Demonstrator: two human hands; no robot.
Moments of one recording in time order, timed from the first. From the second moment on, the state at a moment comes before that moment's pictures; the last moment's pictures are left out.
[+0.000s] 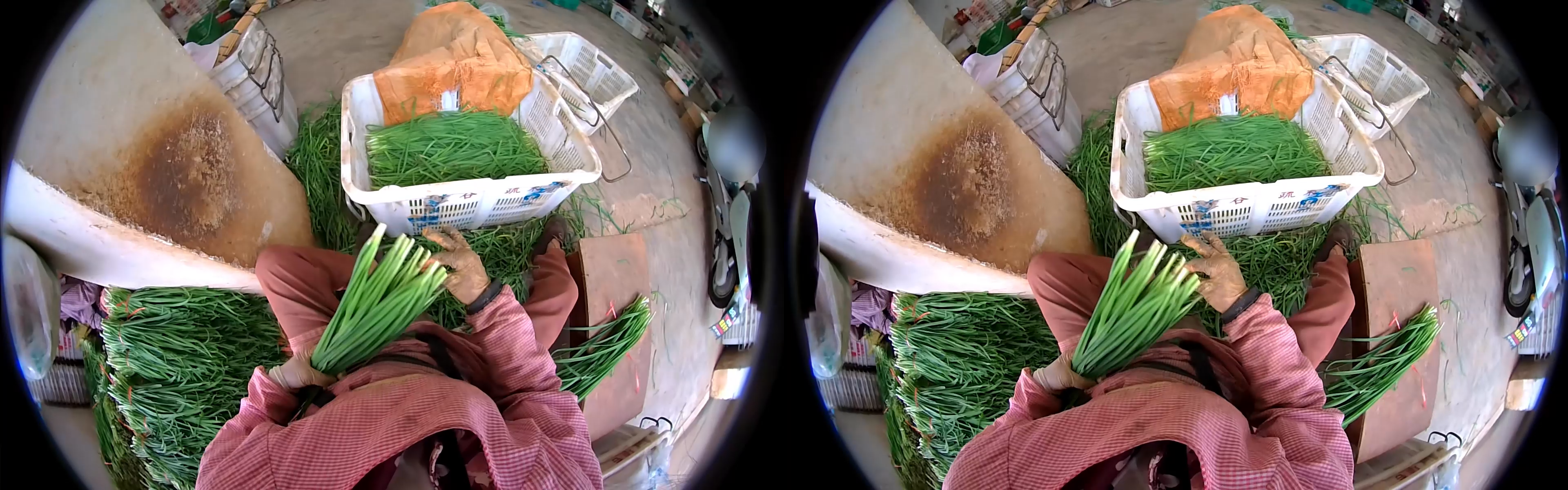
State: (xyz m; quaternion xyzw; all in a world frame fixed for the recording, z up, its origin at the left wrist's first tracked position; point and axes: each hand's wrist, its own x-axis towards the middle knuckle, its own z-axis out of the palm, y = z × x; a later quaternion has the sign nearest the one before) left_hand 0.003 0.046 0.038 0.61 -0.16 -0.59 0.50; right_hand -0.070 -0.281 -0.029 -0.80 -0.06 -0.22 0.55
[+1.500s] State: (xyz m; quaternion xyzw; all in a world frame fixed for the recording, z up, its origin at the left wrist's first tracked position) left_hand -0.001 0.035 0.046 0.66 -0.18 -0.57 0.46; right_hand -0.094 -0.287 0.007 -0.80 0.12 -0.33 0.48
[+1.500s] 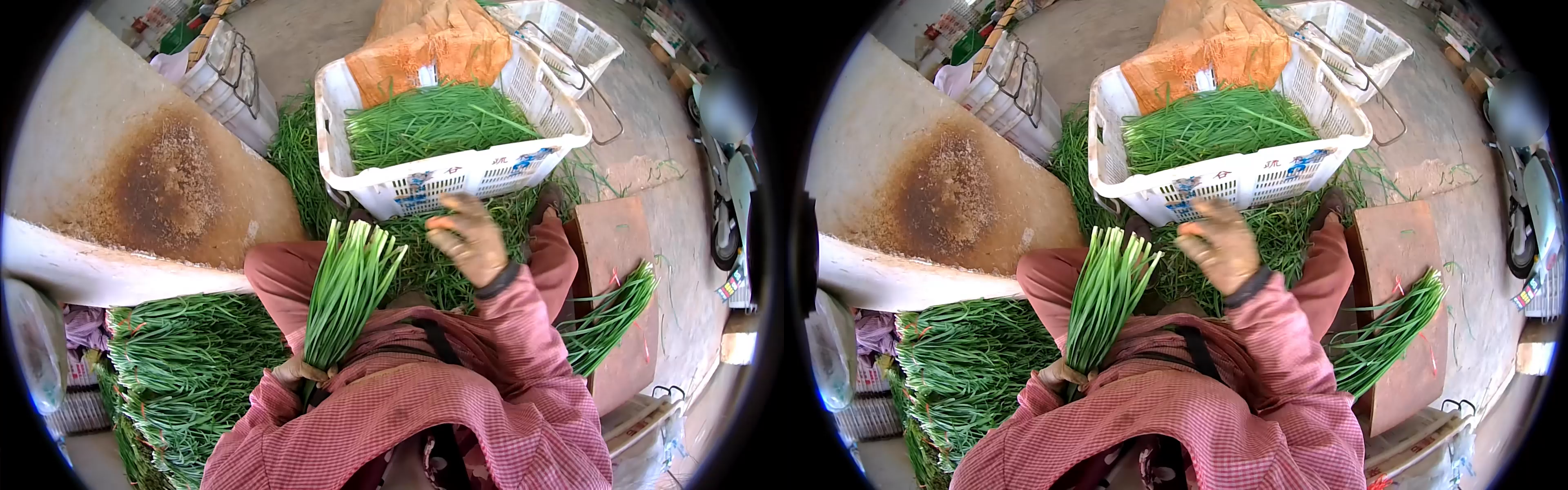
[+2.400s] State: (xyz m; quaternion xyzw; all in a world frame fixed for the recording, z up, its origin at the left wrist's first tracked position) left_hand 0.019 0.068 0.040 0.61 -0.12 -0.63 0.47; right_hand -0.081 -0.293 -0.056 -0.83 0.17 -0.24 0.47
